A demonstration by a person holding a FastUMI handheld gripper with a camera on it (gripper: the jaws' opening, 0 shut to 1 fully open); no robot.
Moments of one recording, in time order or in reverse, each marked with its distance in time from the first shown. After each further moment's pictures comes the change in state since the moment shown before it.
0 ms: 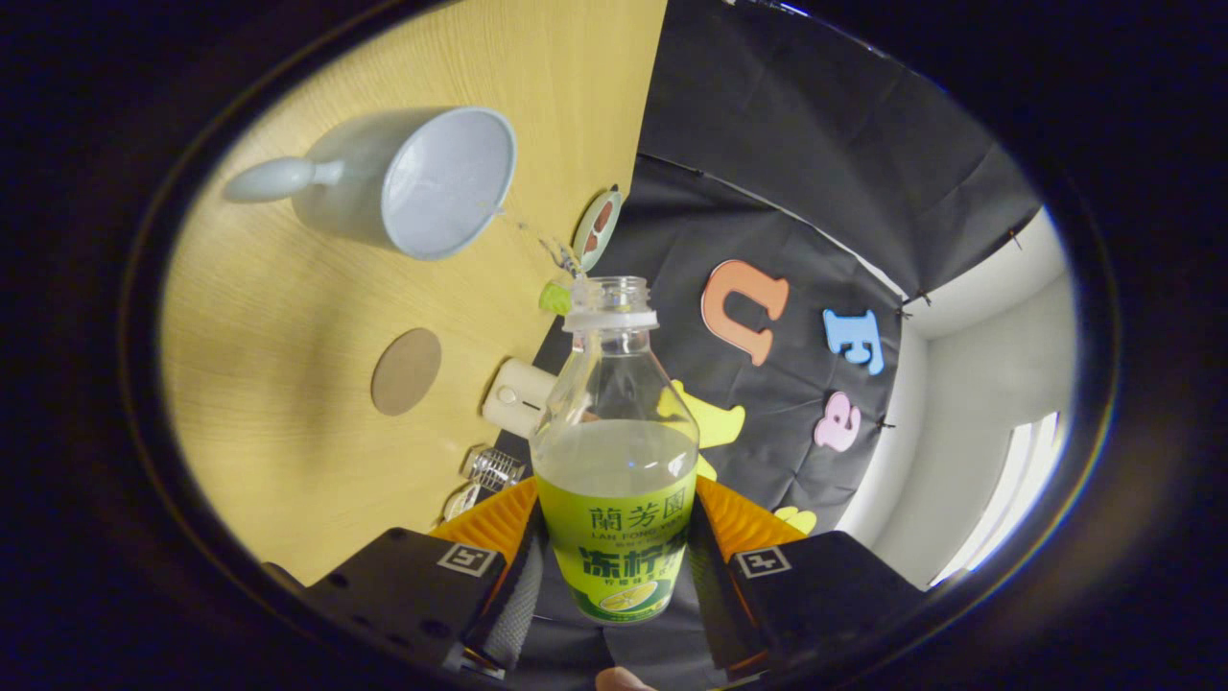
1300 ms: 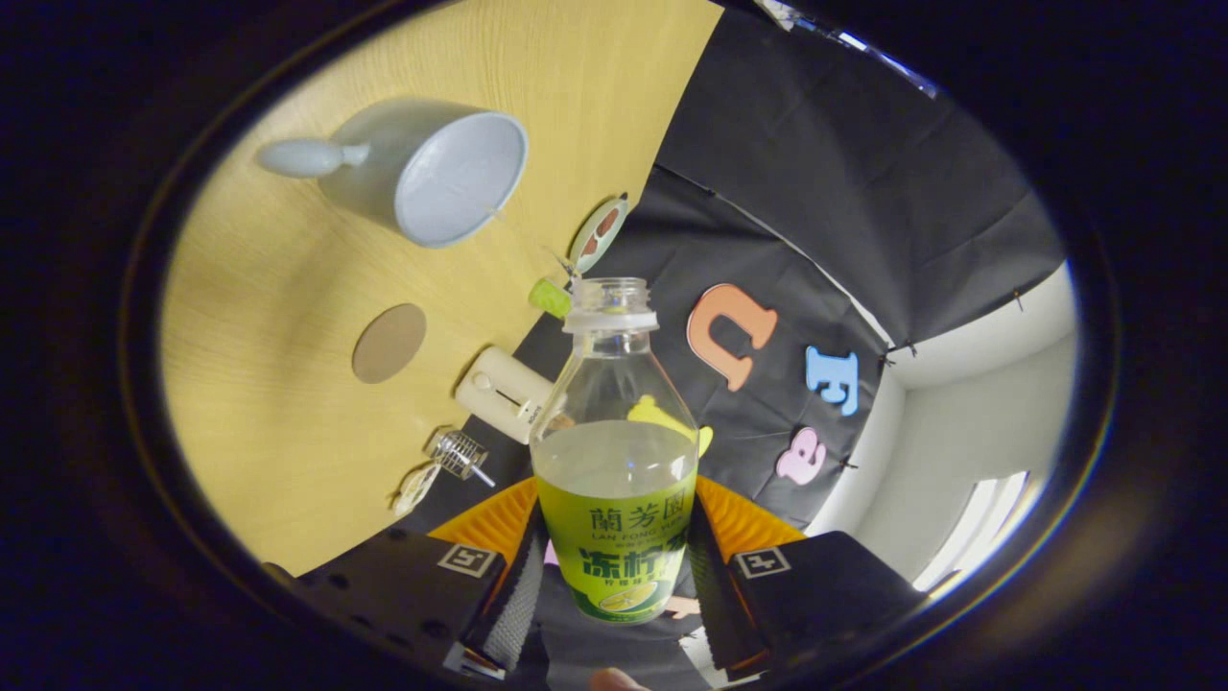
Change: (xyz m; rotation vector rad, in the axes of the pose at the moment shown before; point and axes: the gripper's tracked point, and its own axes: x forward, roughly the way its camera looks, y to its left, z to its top) arm -0.001 -0.028 0.006 -0.155 -0.014 -0.068
